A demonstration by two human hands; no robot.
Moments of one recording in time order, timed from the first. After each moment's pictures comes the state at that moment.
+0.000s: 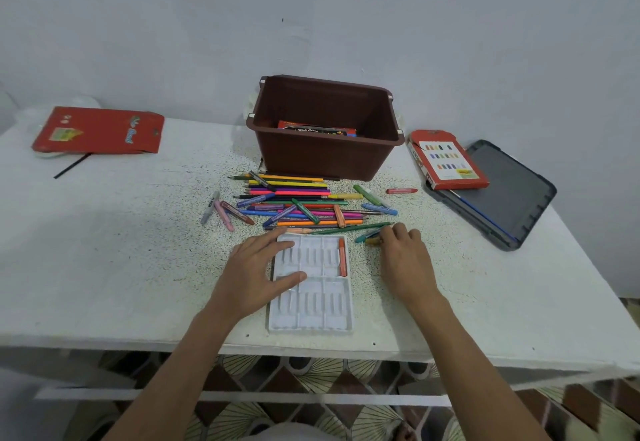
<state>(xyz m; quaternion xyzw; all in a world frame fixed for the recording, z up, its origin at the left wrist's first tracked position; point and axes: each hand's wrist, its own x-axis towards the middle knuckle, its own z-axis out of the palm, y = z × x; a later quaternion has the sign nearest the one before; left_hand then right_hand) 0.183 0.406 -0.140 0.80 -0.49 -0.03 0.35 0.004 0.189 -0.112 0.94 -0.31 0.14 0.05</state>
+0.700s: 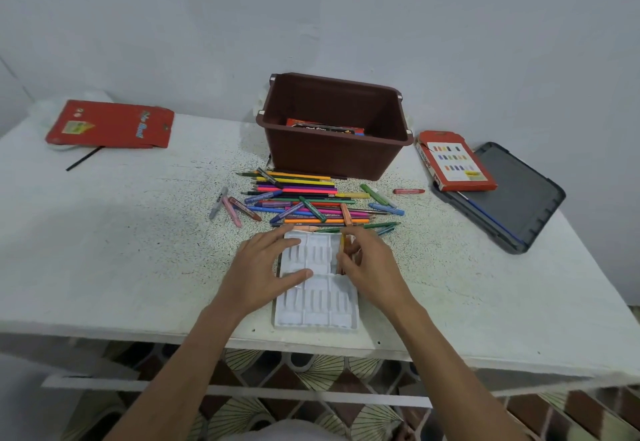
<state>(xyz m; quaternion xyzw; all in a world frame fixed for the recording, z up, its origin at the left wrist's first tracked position) 0.181 0.407 -0.136 0.81 -0.48 -0.04 0.33 0.030 0.243 -0.091 0.90 -0.27 0.15 -0.31</state>
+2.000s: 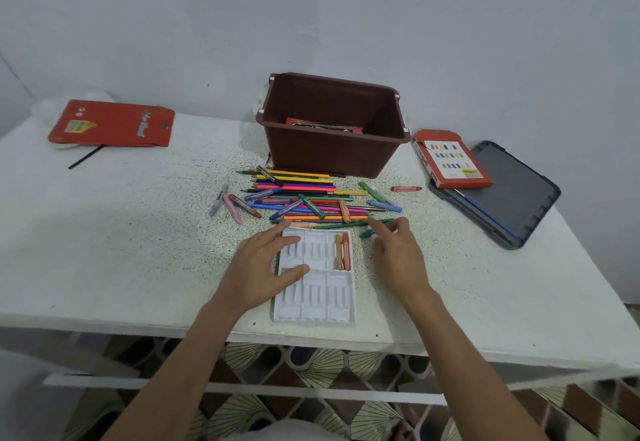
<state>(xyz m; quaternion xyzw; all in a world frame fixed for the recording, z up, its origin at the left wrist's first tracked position) 0.180 0.412 -0.142 0.81 -0.48 -0.05 0.35 0.014 0.205 -0.108 0.93 -0.32 0.18 -0.11</state>
